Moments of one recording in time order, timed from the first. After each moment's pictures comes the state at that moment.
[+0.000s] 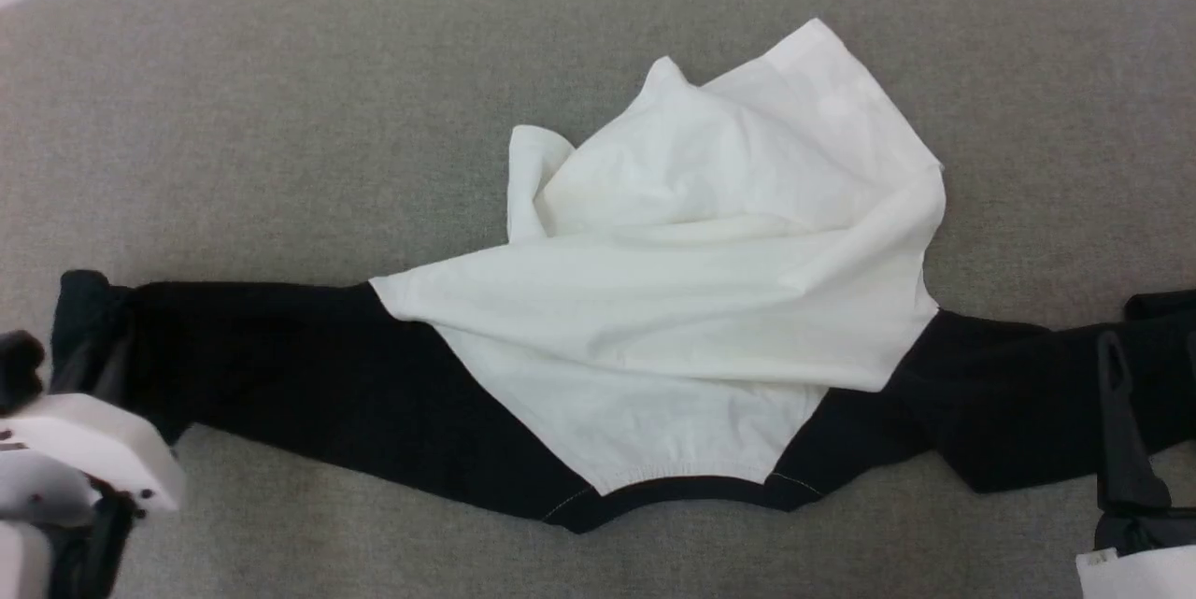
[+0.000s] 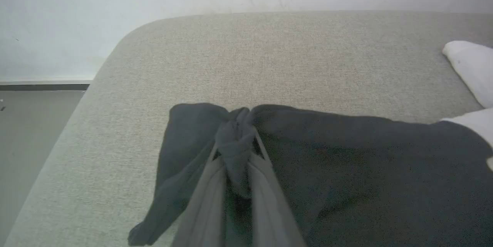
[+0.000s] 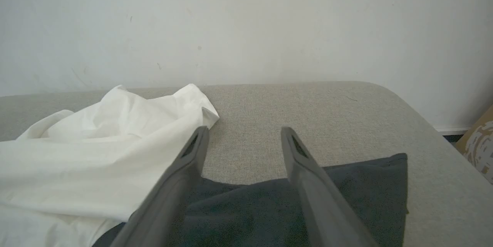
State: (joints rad) left arm -0.07 0.53 0.05 0.04 -0.47 0.04 0.16; right arm 0.23 -0.05 -0.21 -0.42 0.19 0.13 -0.01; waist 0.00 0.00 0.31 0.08
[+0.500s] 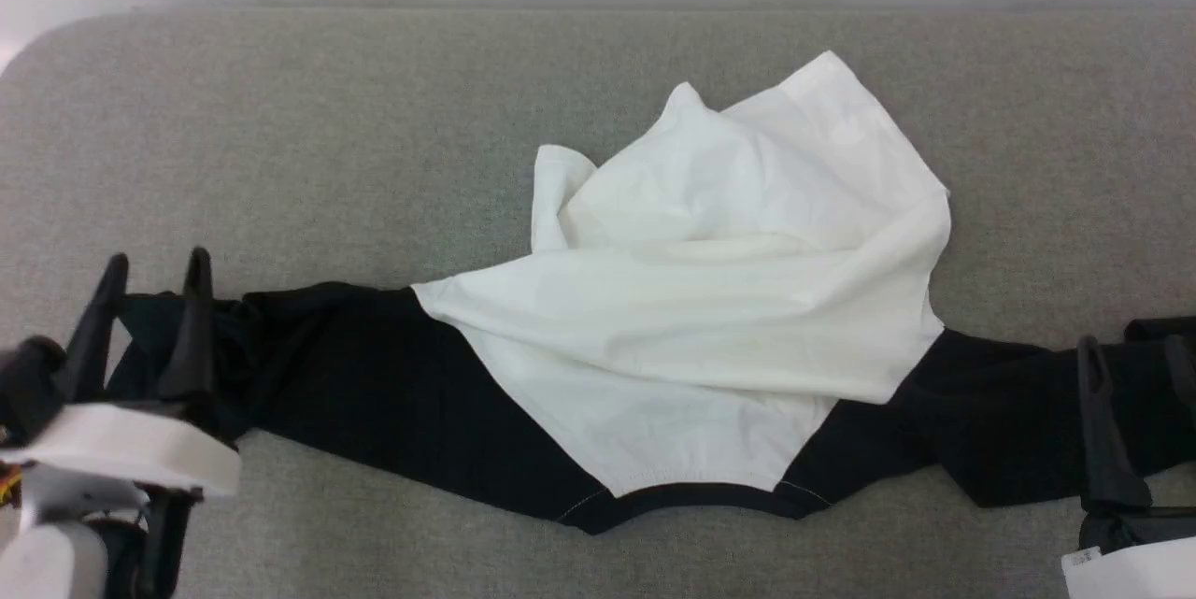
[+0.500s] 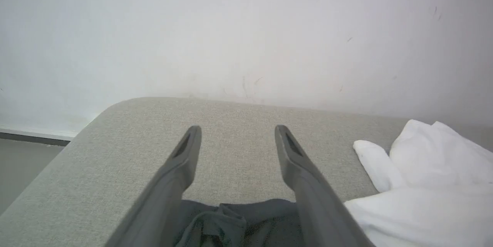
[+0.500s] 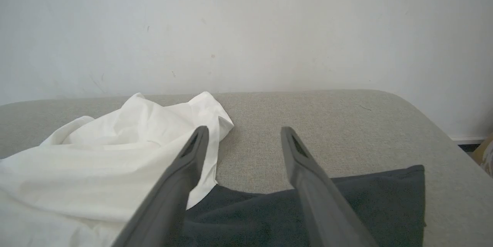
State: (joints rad) left arm -0.08 0.42 0.03 -0.08 -0.50 0.03 -0.04; right arm 0.22 -0.05 -0.20 -0.39 0.19 0.13 0.00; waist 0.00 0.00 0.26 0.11
